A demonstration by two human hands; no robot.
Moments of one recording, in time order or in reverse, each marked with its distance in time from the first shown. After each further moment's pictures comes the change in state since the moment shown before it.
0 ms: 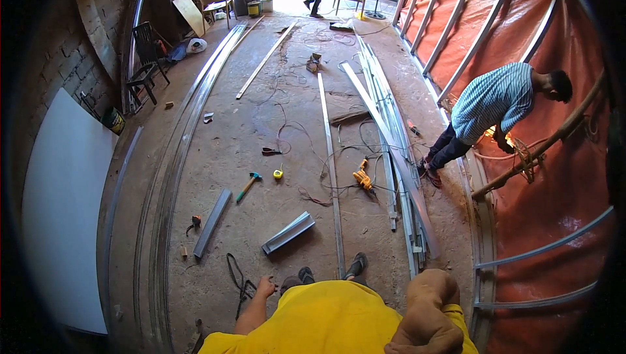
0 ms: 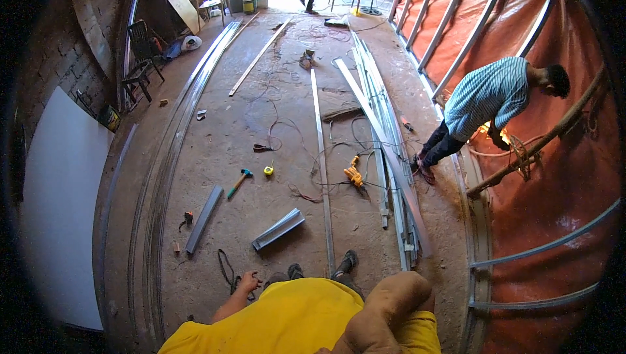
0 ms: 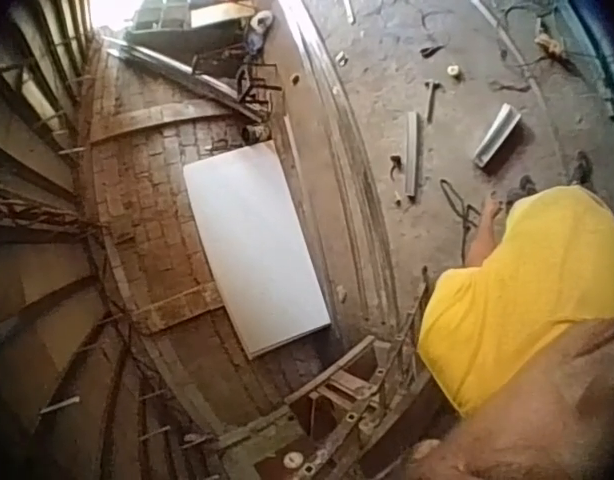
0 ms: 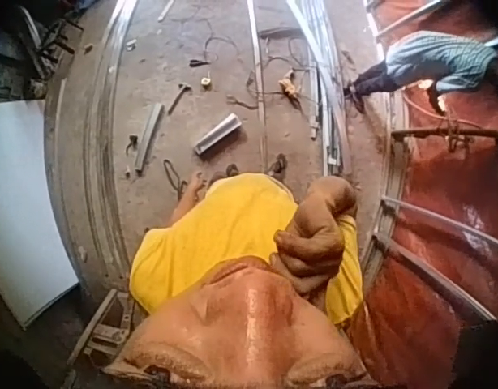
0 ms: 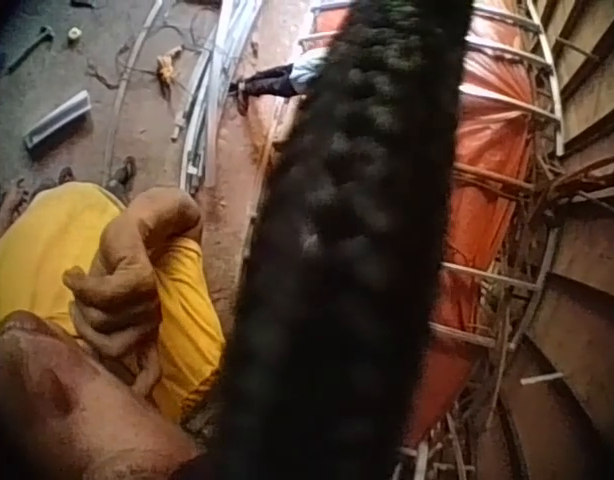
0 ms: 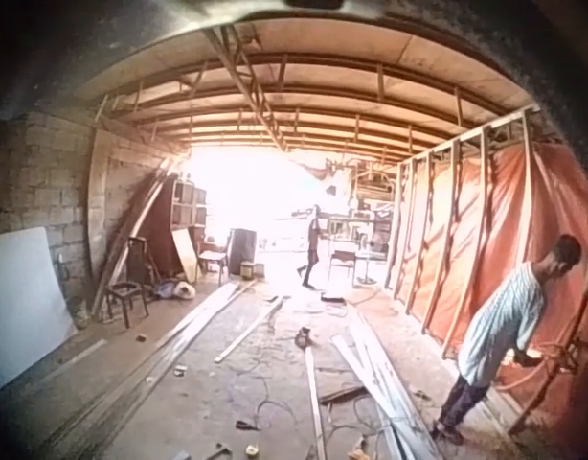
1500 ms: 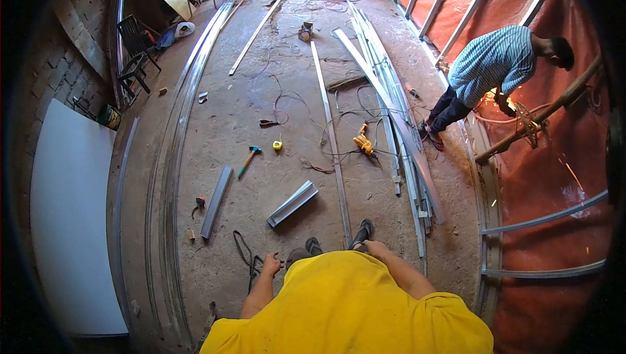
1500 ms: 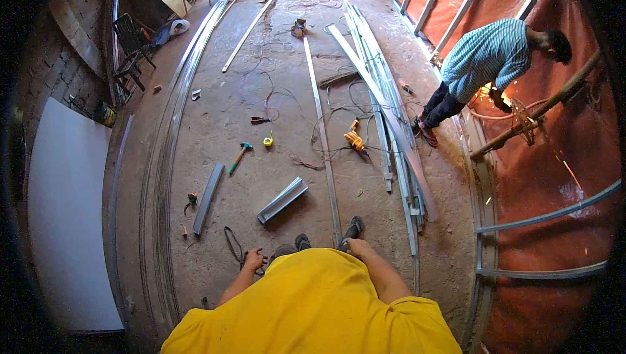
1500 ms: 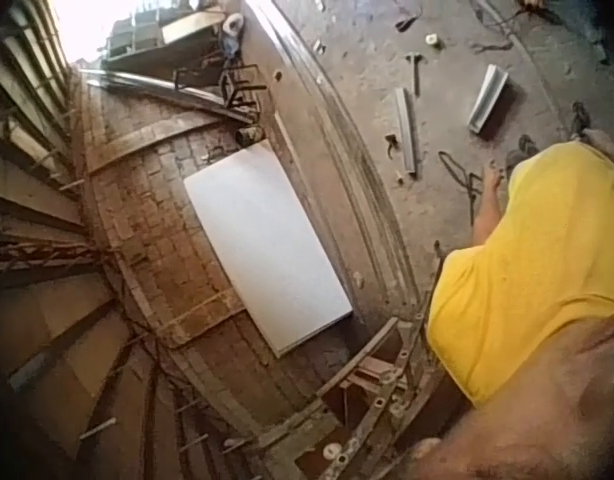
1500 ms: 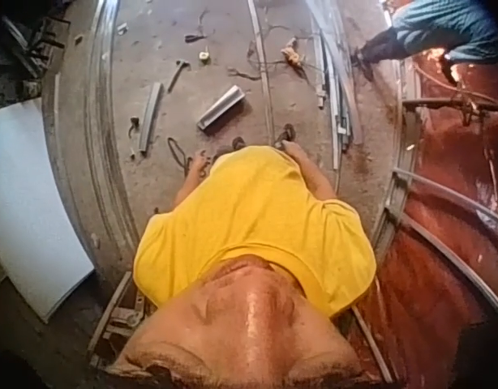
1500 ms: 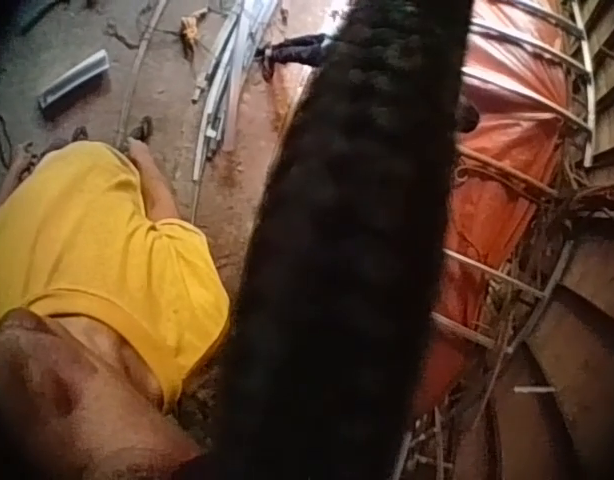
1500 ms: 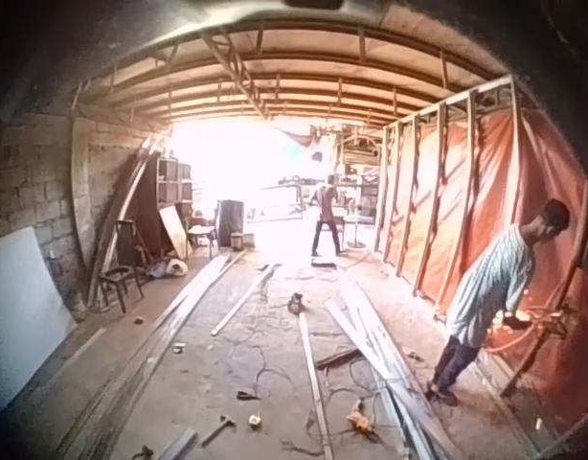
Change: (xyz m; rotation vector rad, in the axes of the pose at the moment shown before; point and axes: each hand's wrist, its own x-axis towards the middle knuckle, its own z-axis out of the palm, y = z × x) left_hand -0.025 0.006 -0.004 0.094 0.014 0.002; right_hand -0.340 -0.324 -0.039 0.152 -1.489 2.648
